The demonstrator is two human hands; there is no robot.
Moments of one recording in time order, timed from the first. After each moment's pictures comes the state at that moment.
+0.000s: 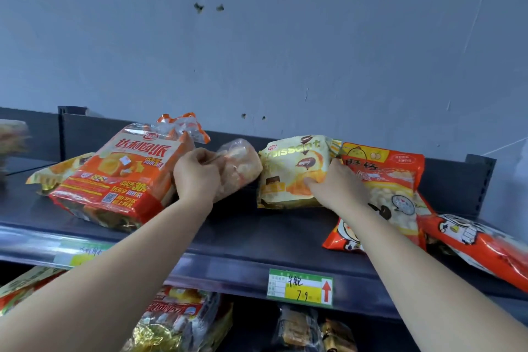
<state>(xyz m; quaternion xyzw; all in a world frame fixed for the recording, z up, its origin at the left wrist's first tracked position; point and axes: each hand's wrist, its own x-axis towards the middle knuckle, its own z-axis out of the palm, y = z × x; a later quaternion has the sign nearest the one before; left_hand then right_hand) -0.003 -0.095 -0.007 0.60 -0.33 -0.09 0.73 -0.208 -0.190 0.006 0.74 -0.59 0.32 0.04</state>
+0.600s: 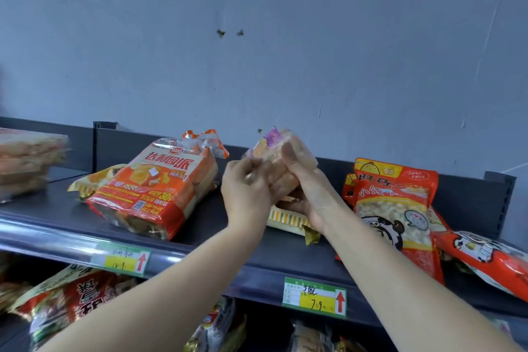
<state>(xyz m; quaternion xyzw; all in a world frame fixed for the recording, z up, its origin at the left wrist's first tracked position) -0.068 -0.064 0.002 0.47 -0.37 -0.06 0.80 -0.159 -0.109 0.027 0.67 -0.22 0.43 -0.56</state>
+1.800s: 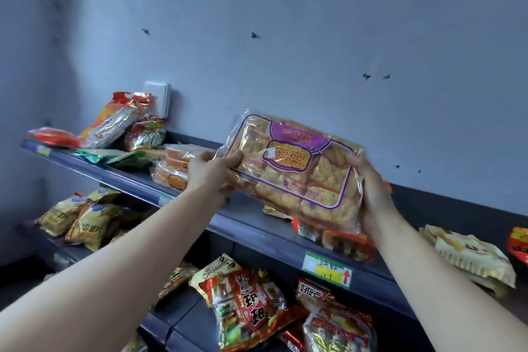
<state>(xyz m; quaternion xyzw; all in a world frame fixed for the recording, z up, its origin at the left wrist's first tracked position) 0.238 0.212 0.044 0.46 -0.20 -0.19 0.85 0.057 0.066 0.058 0.57 -0.08 0.42 -0.70</state>
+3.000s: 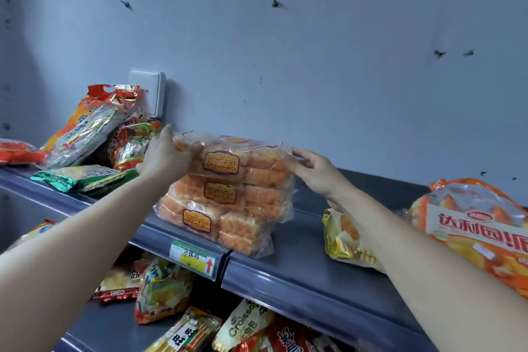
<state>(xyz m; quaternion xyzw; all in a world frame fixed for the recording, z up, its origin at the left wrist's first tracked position) 0.566 0.150 0.042 0.78 -0.28 0.11 0.55 0.344 -0.012 0.060 0.83 -0.22 0.34 -0.38</state>
